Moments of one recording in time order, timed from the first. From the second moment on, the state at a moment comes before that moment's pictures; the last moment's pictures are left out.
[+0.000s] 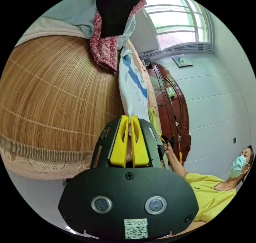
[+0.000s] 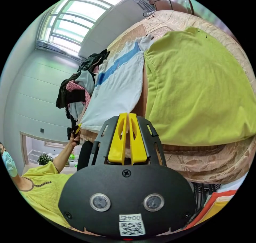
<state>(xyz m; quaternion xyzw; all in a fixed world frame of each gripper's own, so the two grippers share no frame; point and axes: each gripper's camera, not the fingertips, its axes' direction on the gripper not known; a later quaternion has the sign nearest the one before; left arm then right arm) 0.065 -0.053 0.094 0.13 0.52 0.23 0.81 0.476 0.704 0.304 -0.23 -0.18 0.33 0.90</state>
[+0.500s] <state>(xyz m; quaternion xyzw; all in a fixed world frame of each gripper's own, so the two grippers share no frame) 0.003 -0.005 0.121 0.10 0.51 0.27 0.81 0.393 0.731 0.258 -0.26 -0.16 0.28 0.91</state>
